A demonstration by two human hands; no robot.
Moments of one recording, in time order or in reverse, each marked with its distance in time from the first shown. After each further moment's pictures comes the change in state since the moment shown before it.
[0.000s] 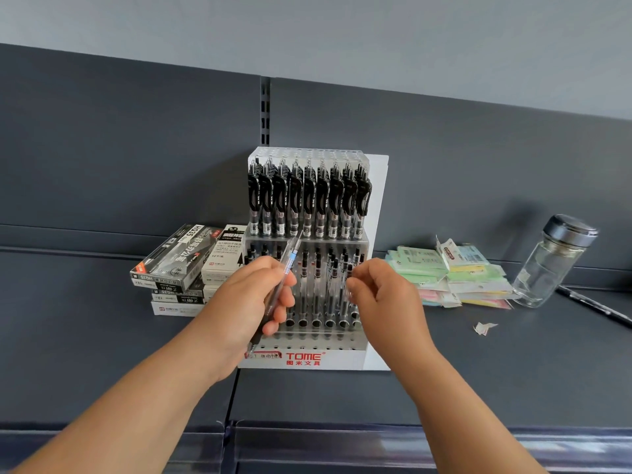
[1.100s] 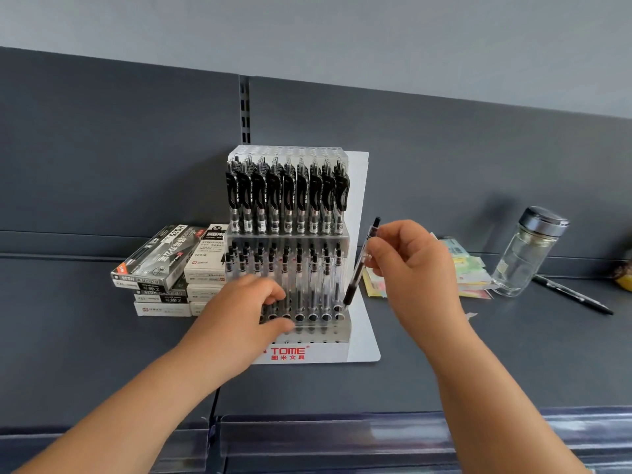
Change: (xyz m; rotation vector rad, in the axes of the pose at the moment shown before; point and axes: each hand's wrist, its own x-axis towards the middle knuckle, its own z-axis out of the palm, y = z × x) left_hand 0.001 -0.027 0.002 0.951 0.043 0.335; right_hand 0.000 -0.017 -0.048 0.336 0.162 -0.033
